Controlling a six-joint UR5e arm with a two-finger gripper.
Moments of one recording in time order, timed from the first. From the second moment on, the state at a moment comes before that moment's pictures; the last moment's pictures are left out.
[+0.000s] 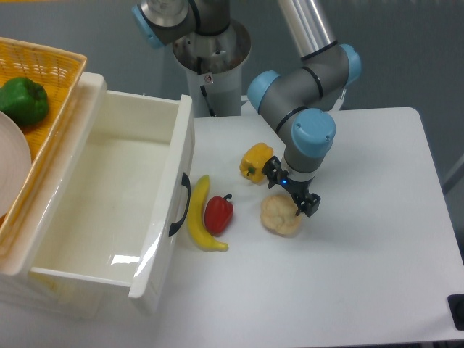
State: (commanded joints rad) arm 2.62 -1.97 -1.85 -0.93 1.51 1.41
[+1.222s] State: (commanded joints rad) arm 2.64 -2.00 -1.74 -0.92 1.54 1.38
